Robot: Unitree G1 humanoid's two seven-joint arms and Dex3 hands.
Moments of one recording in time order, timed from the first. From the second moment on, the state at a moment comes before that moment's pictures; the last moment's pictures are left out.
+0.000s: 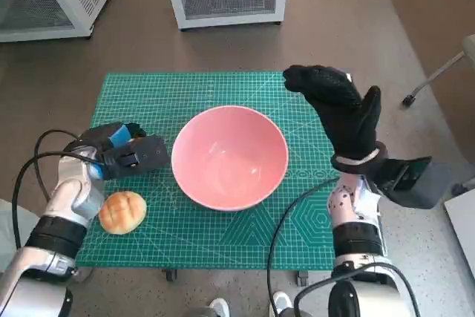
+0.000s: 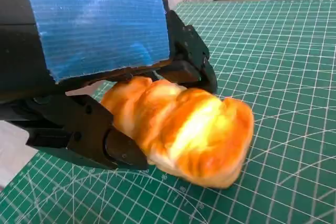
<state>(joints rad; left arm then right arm) -0.67 0.65 -0.38 0.66 0.64 0.29 -0.25 -0.80 0.00 -0.31 0.88 0.49 -0.72 0.96</state>
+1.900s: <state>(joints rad) -0.40 0.62 -0.16 -0.49 0.70 0.29 -0.32 -0.79 0.00 -0.31 0.87 0.51 -0.70 0.96</state>
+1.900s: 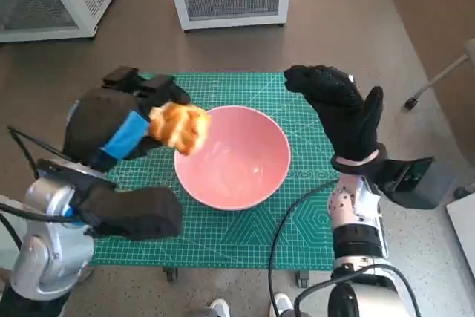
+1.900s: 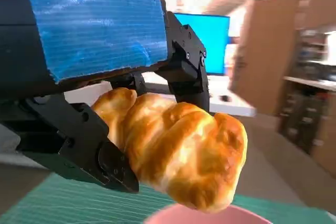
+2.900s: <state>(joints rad) -0.47 0.51 -0.25 -0.24 0.68 0.10 -0.34 -0.75 0.00 -0.29 0.80 0.51 -0.69 0.95</state>
